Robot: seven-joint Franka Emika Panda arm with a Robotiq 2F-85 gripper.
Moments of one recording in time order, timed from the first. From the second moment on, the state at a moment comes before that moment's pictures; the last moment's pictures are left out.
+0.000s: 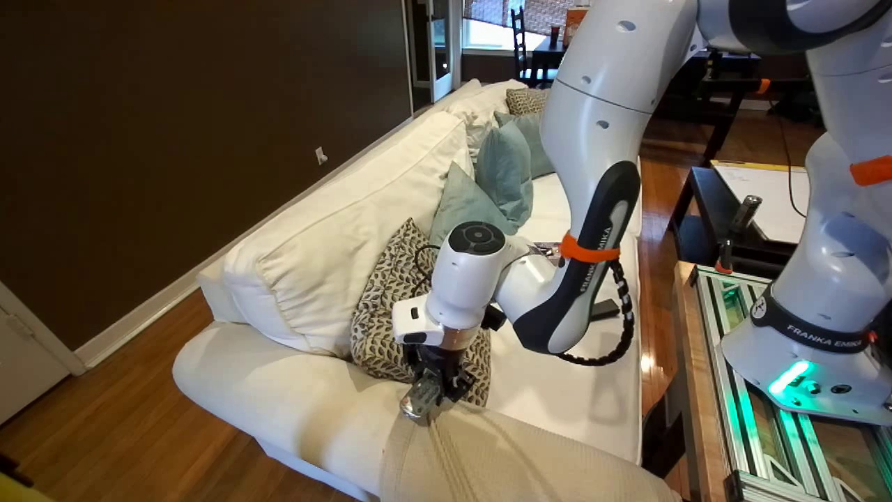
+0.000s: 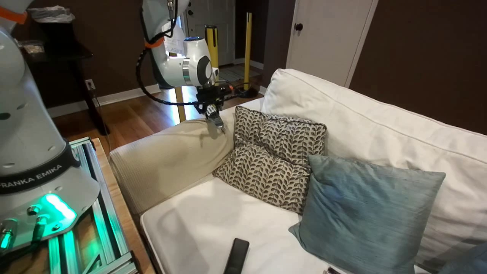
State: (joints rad) arm 0.26 0.65 0.08 -2.19 -0.51 3.09 -0.56
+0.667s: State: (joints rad) arm 0.18 0.68 0.22 -2.14 -0.51 2.93 -0.57
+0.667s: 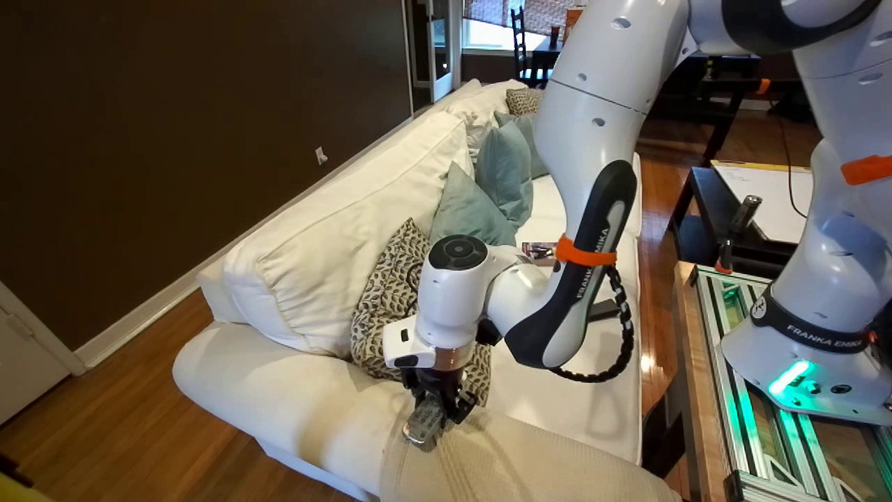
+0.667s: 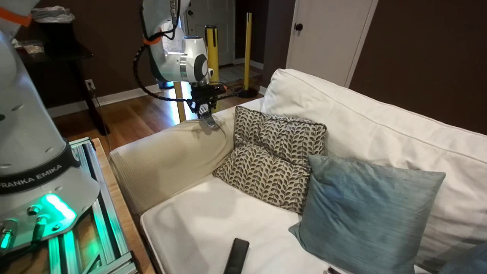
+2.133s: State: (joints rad) arm 0.28 0.79 0.22 -1.96 -0.51 2.76 -0.57
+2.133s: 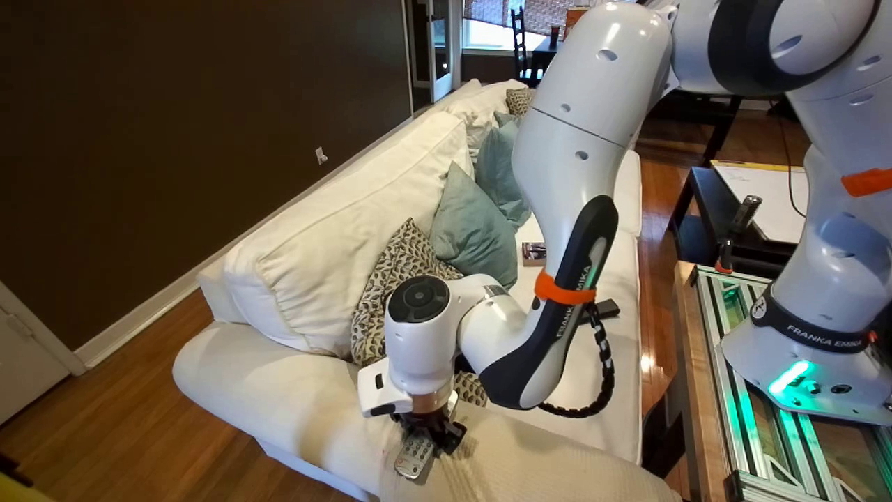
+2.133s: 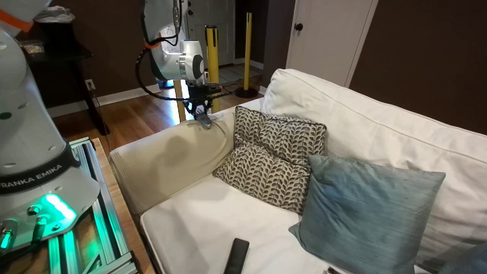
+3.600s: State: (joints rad) arm 0.11 0.55 0.28 -2.08 -0.26 2.72 -0.50
